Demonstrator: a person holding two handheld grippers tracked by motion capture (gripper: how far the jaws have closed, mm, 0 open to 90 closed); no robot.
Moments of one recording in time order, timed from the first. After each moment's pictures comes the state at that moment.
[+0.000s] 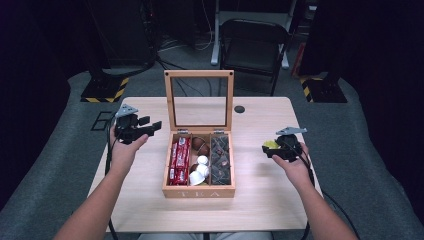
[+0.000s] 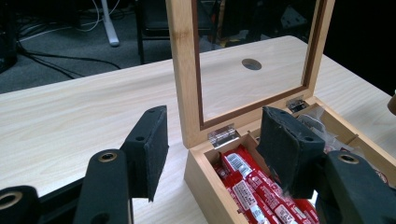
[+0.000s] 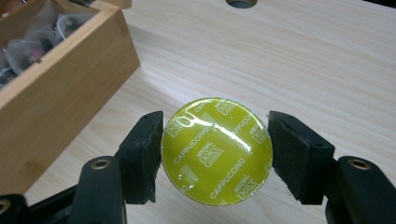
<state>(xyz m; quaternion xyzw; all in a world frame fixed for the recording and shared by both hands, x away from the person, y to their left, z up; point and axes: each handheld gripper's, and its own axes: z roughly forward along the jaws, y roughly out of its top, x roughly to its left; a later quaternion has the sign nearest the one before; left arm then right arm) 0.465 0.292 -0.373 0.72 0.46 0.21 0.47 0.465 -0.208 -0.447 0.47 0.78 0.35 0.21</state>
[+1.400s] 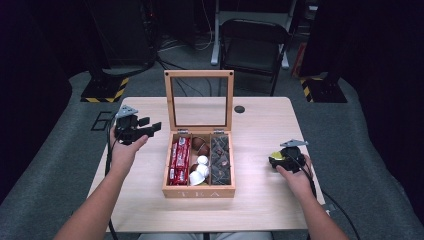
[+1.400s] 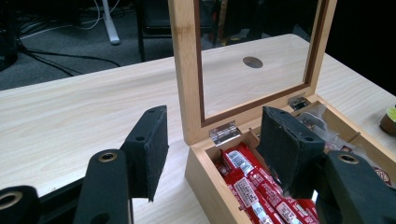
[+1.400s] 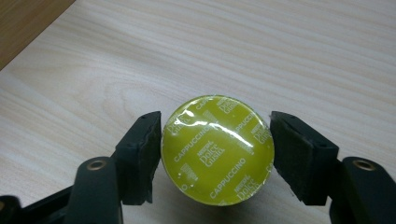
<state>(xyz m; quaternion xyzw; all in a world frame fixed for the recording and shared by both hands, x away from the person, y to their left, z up) 0.464 0.292 -0.376 0.72 0.46 0.21 0.47 0.456 -0.229 -0.497 0.51 0.77 0.31 0.23</state>
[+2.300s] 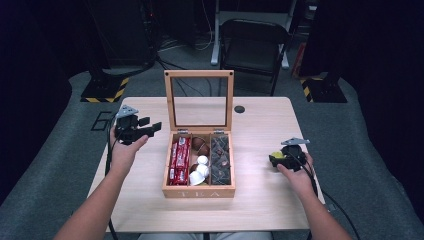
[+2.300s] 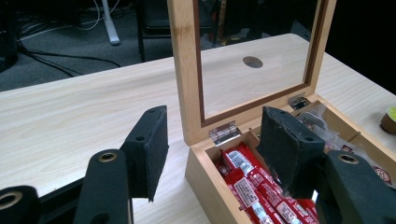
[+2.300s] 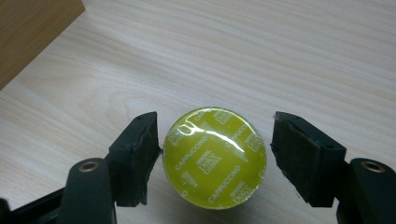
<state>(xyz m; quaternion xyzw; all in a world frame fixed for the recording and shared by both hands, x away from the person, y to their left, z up) 0.464 0.292 -0.375 0.72 0.46 0.21 0.47 0.455 -0.230 -0.486 0.51 0.77 0.31 0.23</state>
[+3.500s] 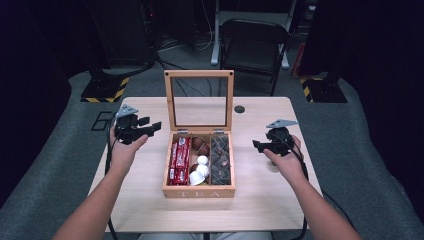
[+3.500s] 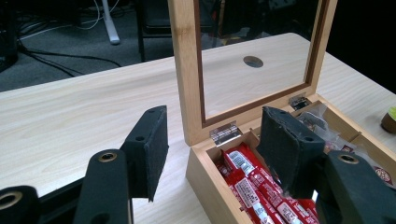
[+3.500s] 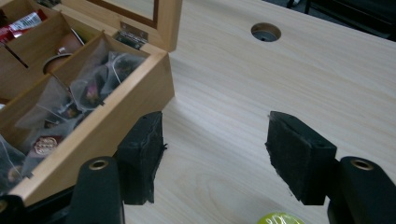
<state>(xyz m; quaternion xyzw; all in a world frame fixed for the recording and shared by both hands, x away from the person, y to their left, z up) 0.466 0.292 -0.374 0.72 0.46 0.21 0.47 0.466 -0.173 -0.411 0.44 0.80 0.36 0.21</state>
